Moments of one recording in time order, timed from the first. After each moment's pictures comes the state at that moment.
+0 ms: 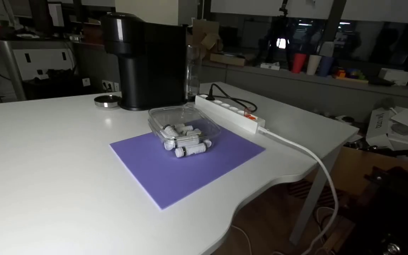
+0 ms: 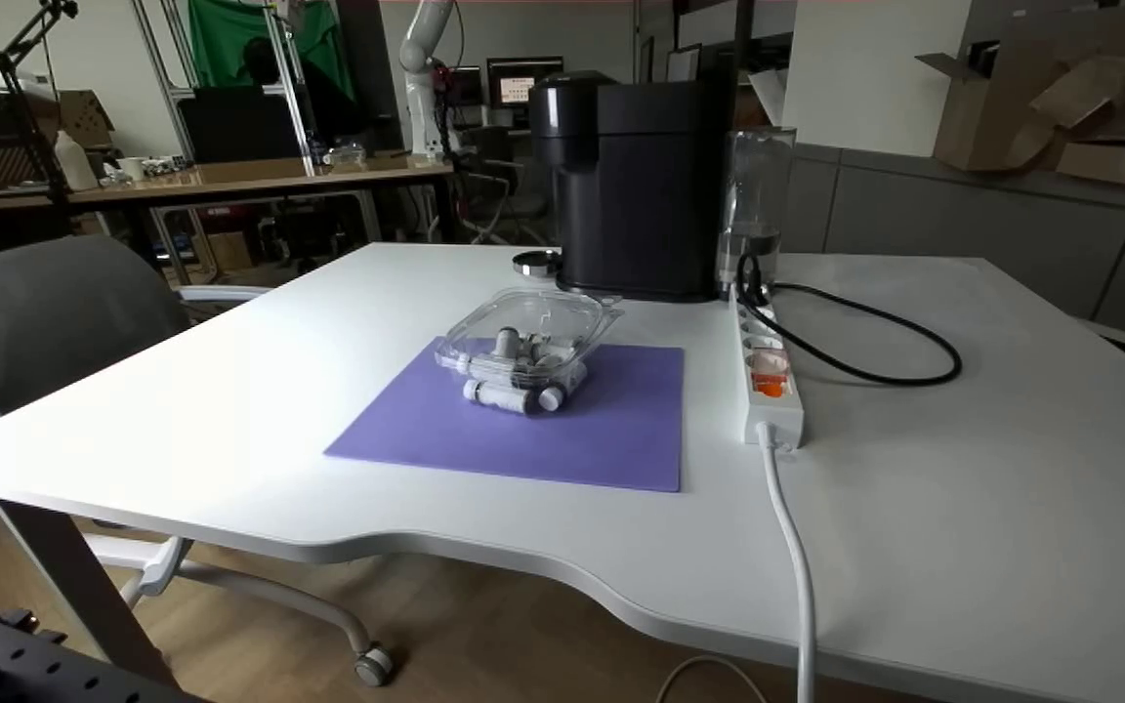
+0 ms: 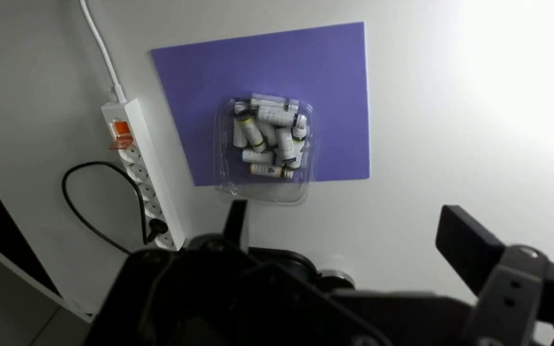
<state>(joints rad) 0.01 -0.67 0.22 -2.54 -0.06 2.09 0.29</state>
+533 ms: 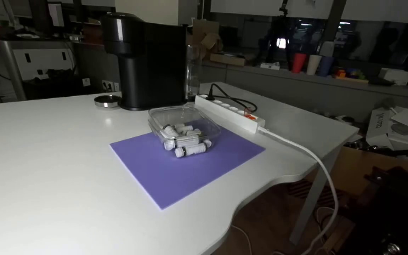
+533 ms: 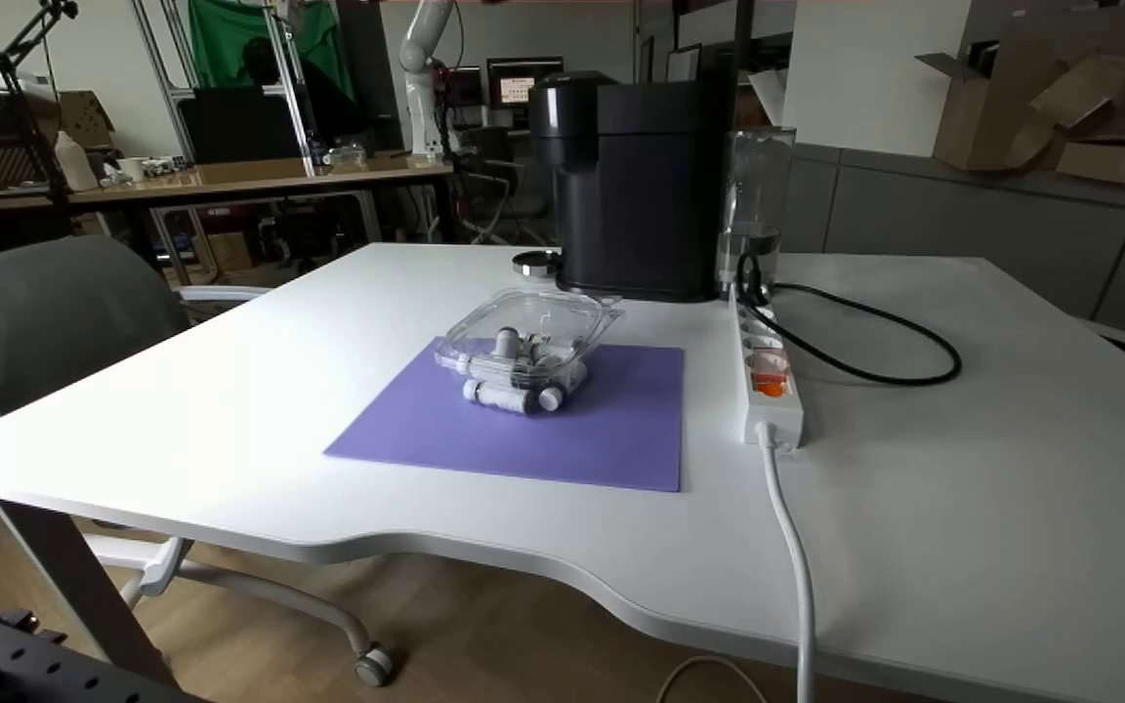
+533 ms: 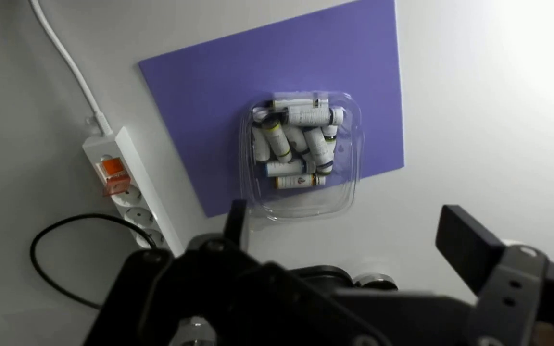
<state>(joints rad) -0.05 -0.56 -0.15 -2.64 0.06 2.31 -0.06</state>
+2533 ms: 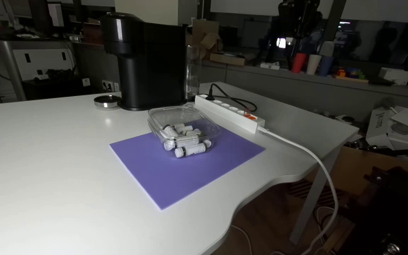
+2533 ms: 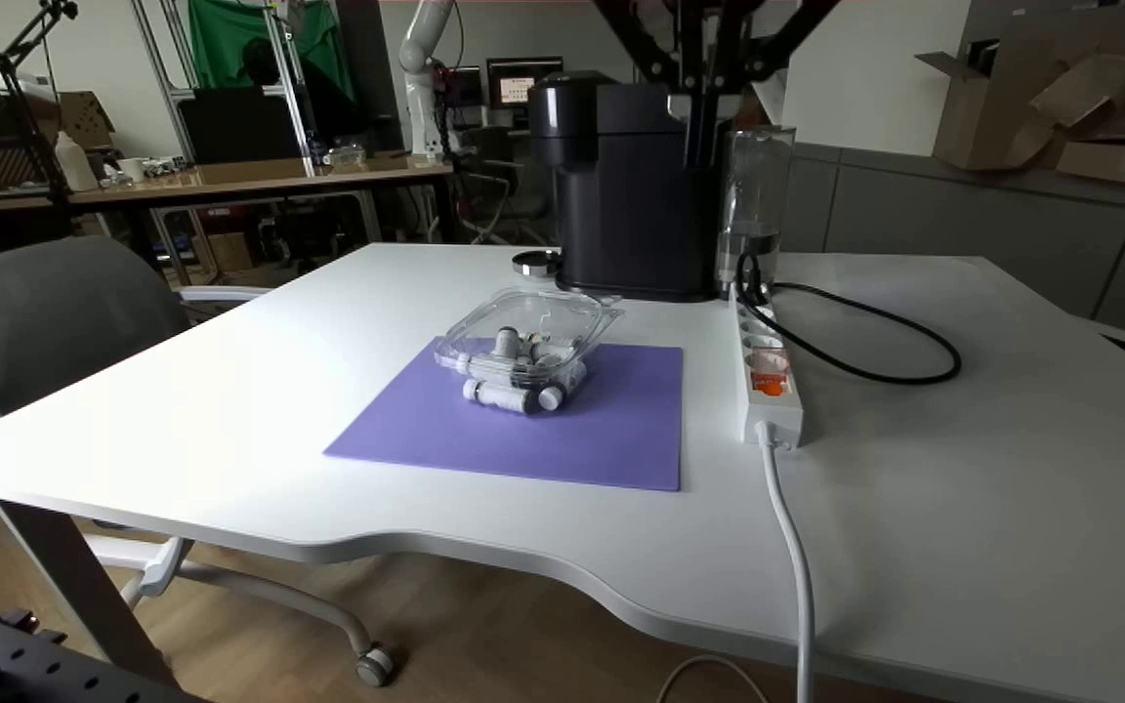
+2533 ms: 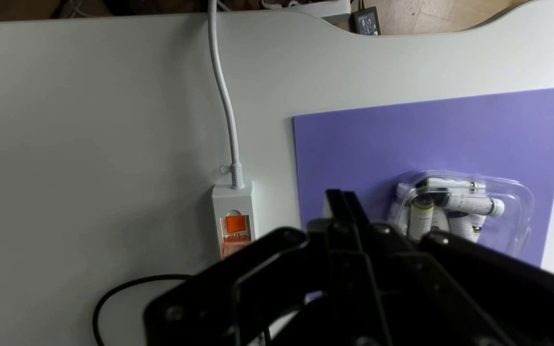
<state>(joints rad) -0.18 -0.16 -0.35 -2.45 -0.01 2.29 -0.50</state>
